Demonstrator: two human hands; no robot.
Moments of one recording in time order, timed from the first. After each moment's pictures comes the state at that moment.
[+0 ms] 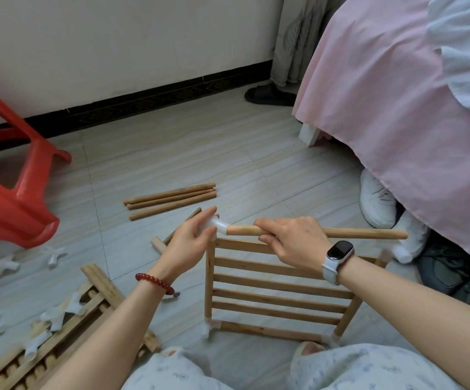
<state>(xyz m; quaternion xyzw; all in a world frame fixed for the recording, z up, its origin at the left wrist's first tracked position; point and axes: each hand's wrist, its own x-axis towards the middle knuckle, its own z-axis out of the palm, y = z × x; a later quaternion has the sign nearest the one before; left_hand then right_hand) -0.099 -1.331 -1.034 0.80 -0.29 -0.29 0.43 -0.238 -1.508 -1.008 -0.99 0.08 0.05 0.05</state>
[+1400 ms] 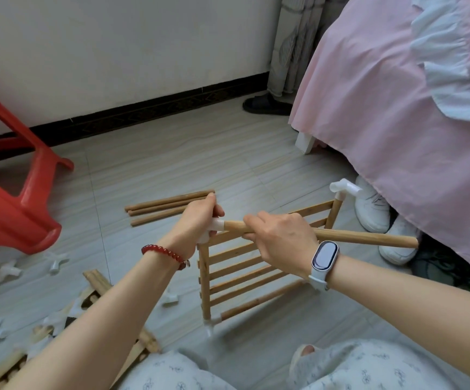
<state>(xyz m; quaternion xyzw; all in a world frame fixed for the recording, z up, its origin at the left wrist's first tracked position) -0.101 -1.366 -0.971 0.78 -0.11 -0.38 0.49 -0.233 -1.477 -0.974 -0.99 0.02 -0.11 0.03</state>
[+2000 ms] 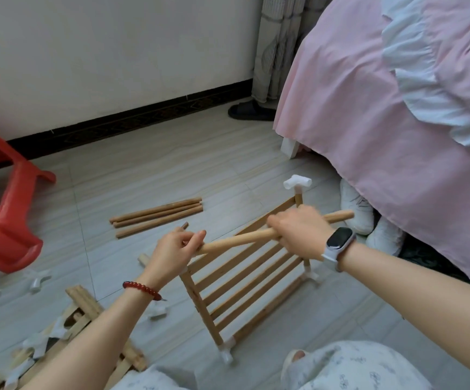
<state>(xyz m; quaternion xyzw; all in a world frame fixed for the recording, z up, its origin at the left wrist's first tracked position) -0.094 -1.336 -1.027 0.86 -0.31 -0.22 0.34 -0.242 -1.537 -0.968 -0.99 0.08 0.11 -0.04</state>
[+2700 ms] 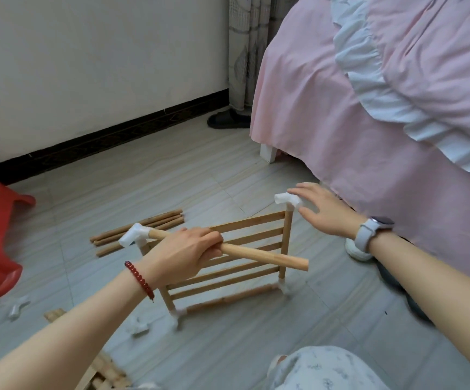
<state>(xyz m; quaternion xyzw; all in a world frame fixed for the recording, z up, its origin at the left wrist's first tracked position) -0.122 -1.398 -0.989 0.72 -0.68 -0.09 0.12 -0.314 -1.646 -0.975 -0.94 0.26 0.00 0.22</state>
